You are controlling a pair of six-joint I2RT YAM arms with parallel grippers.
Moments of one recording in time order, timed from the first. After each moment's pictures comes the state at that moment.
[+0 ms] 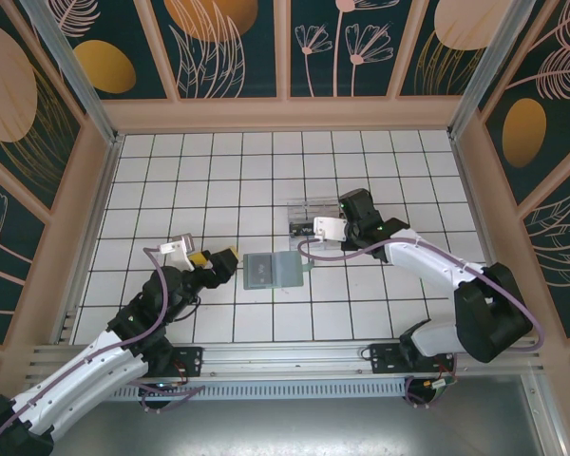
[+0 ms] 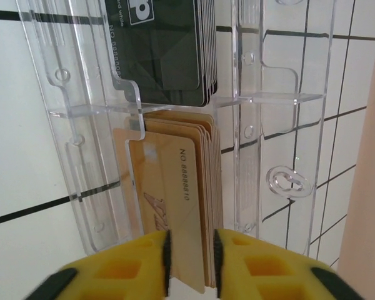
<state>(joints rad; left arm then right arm) -0.75 0.43 0.24 -0.08 -0.19 -0.81 0.56 1.36 0.82 -0.34 0.18 -1.13</state>
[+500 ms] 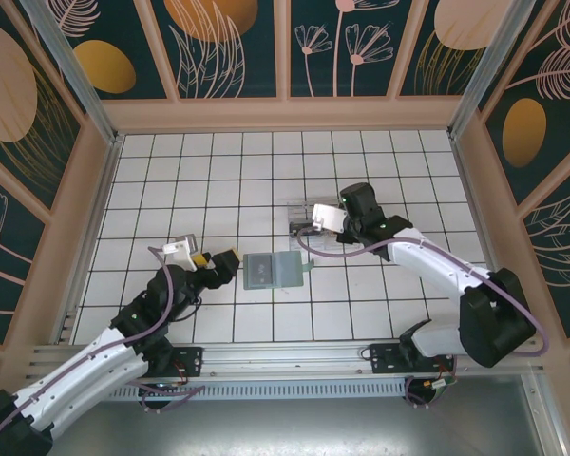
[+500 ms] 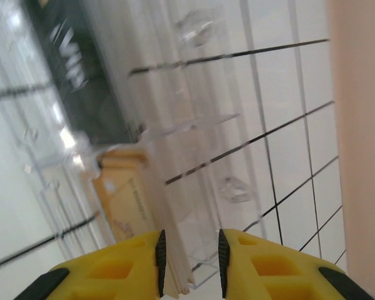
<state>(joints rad) -0.75 0.48 0.23 -0.07 -0.20 -0.81 0.56 1.32 0.86 -0.32 0.14 -0.93</state>
